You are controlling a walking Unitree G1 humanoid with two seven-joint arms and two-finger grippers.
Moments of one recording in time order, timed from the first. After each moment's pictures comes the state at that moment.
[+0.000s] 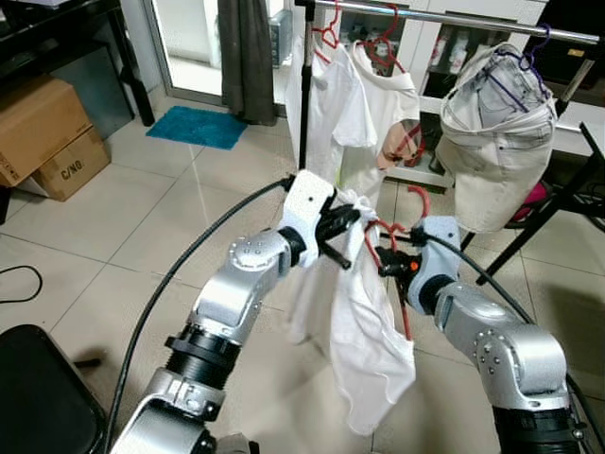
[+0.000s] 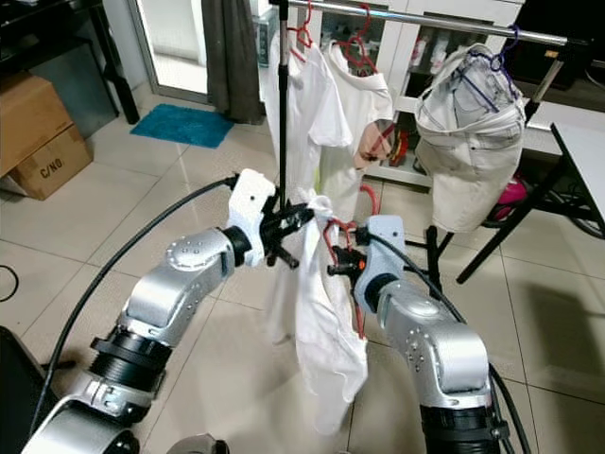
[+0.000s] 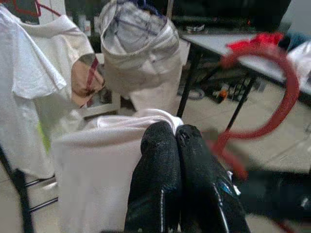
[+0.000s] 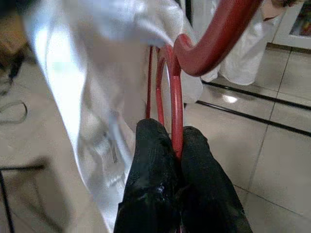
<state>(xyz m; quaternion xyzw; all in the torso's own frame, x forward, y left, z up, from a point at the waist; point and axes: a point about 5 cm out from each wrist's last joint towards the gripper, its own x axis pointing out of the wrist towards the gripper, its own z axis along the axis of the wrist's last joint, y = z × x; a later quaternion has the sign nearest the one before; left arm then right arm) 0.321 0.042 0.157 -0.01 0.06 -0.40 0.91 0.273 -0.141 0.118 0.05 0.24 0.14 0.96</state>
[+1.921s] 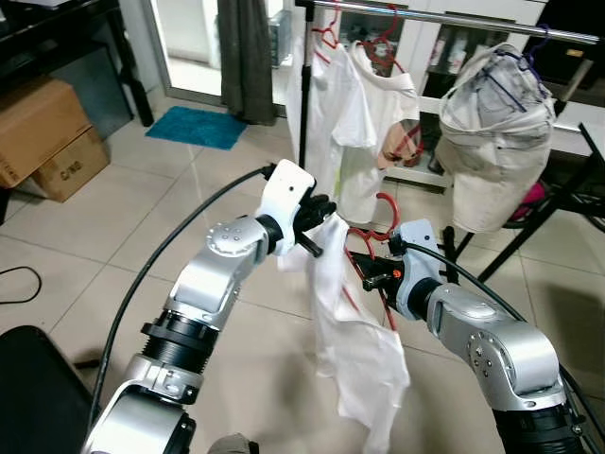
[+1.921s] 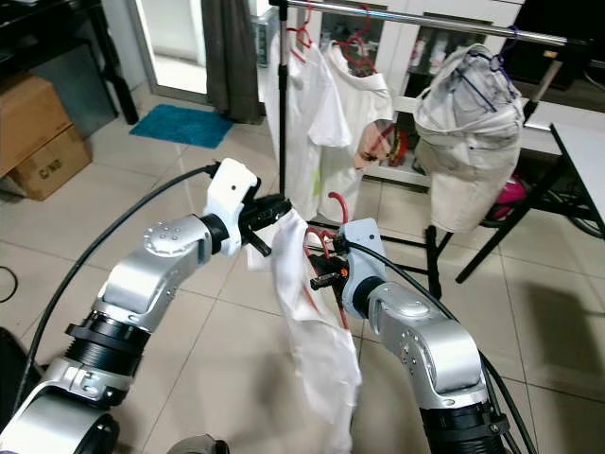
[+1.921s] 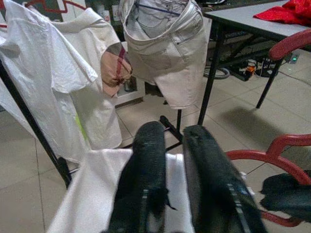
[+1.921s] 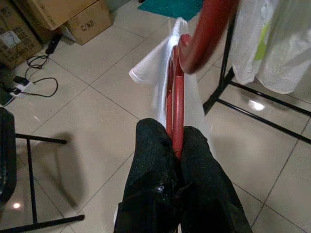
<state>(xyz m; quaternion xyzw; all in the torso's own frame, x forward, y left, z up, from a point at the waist) 0.335 0.077 0.161 0.08 0.07 -0.37 0.92 0.270 -0.126 0.118 0.03 0.24 0.23 0.94</state>
